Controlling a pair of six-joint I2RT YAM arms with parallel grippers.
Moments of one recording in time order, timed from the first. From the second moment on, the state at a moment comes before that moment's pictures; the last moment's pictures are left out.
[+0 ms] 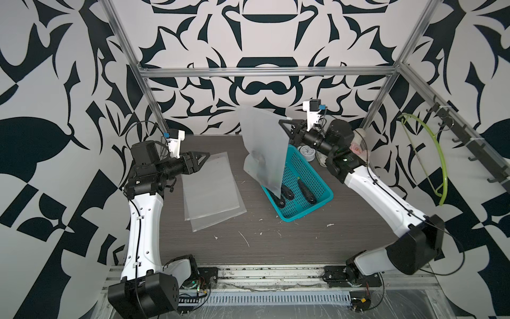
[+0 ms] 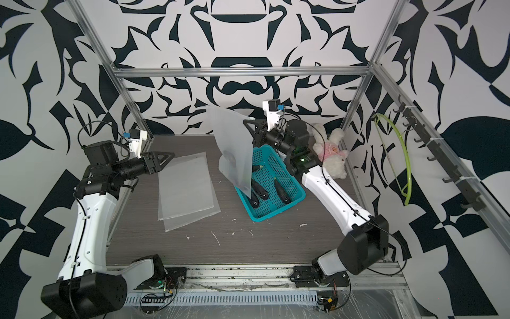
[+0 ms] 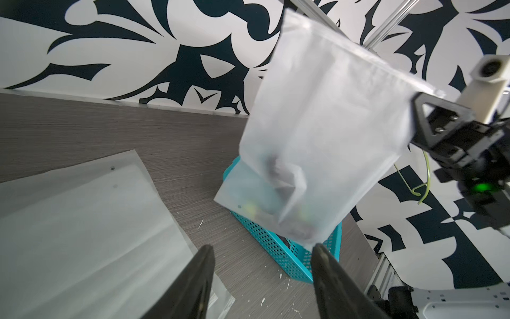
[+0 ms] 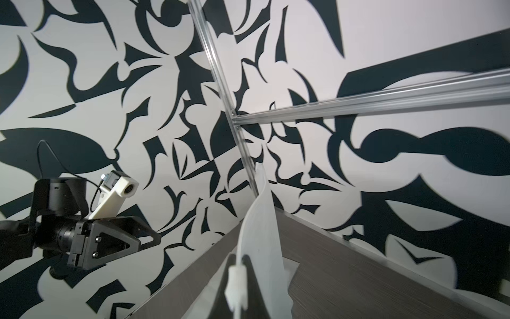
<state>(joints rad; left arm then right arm) 0.21 1.12 1.19 -0.58 0.94 -0.18 0.43 1.41 1.39 0.15 -0.46 0.35</state>
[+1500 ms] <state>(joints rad) -0.26 1.40 0.97 -0.21 0.67 -0.46 0.00 0.98 0.92 -0.38 0.38 0.20</state>
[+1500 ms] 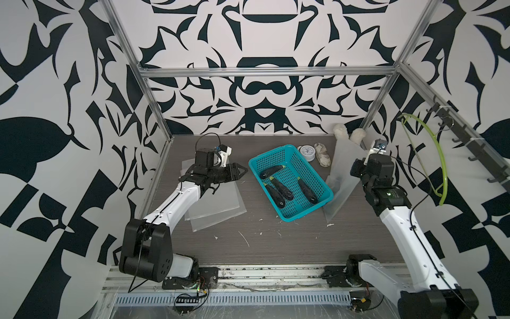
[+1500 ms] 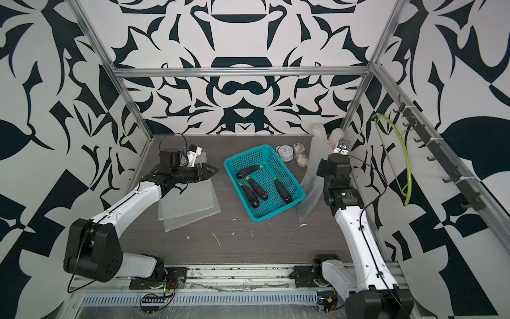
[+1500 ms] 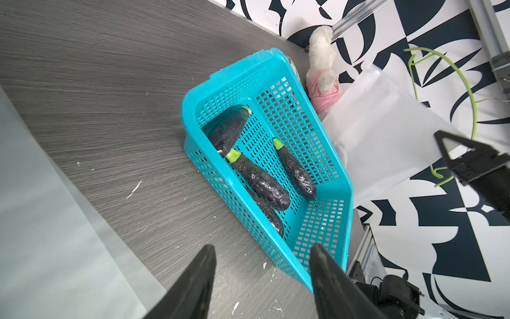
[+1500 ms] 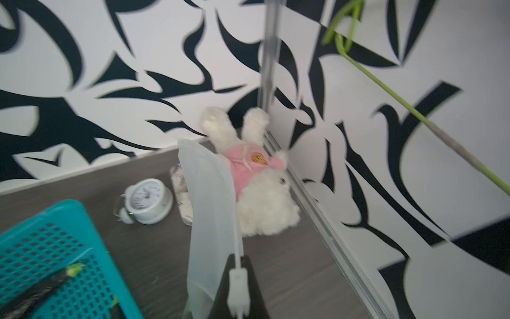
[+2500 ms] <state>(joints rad) -0.24 1.42 1.03 -0.30 0.47 -0.48 -0.04 0.84 0.74 -0.68 0.33 0.52</state>
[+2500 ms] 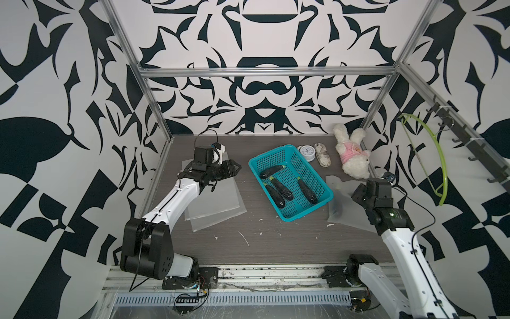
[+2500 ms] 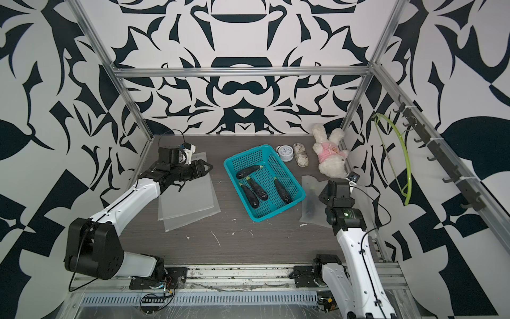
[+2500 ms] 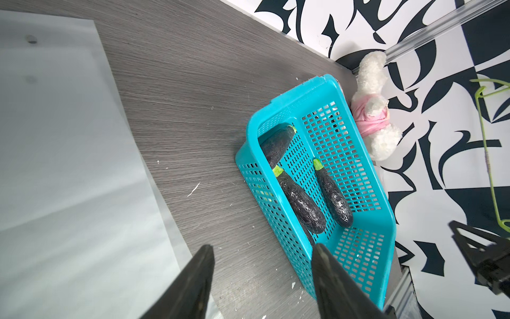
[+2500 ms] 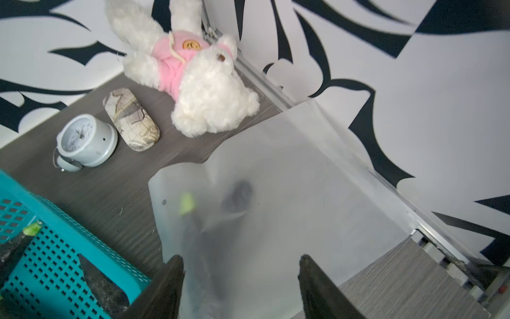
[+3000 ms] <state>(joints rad) -0.24 1.41 1.02 -0.31 0.46 -0.50 -0.04 1.11 0.57 -0.42 0.18 0.53</state>
